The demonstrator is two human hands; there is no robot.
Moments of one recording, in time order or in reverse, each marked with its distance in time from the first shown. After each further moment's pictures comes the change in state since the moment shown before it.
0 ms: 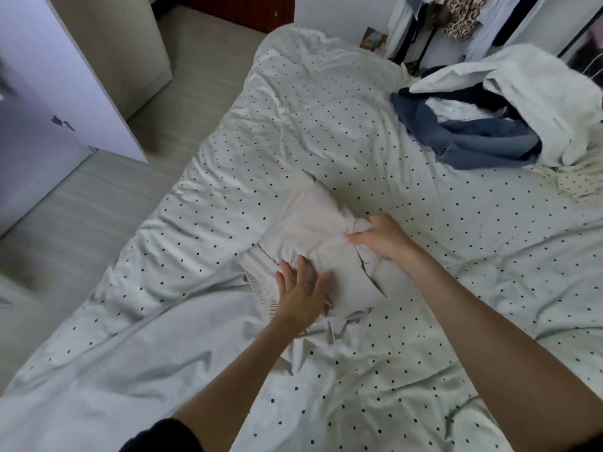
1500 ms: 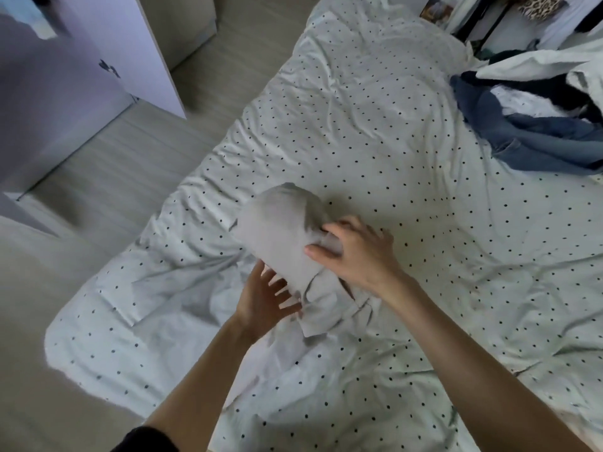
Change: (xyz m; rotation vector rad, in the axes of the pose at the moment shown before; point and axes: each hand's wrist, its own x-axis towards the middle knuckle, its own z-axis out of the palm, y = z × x) left_hand -0.048 -0.088 -0.048 -1.608 -0.009 -0.381; right_hand -0.066 -0.052 0.075 -0.562 -0.065 -0.412
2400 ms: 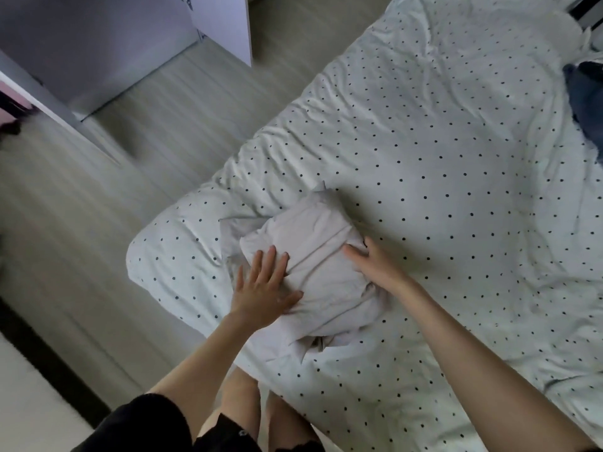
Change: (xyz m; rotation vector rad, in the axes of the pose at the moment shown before) left_hand -0.045 -0.010 -0.179 2.006 0.406 0.356; right_hand -0.004 -0.080 0.114 0.609 -0.358 0.274
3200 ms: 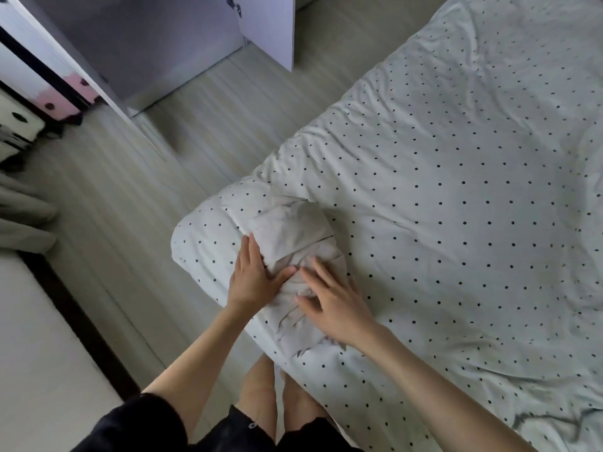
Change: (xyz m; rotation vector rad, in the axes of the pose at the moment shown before) left_hand -0.041 -0.040 -0.046 -0.651 0.238 -0.274; right_hand -0.050 -0.008 0.117 -0.762 -0.098 -0.494
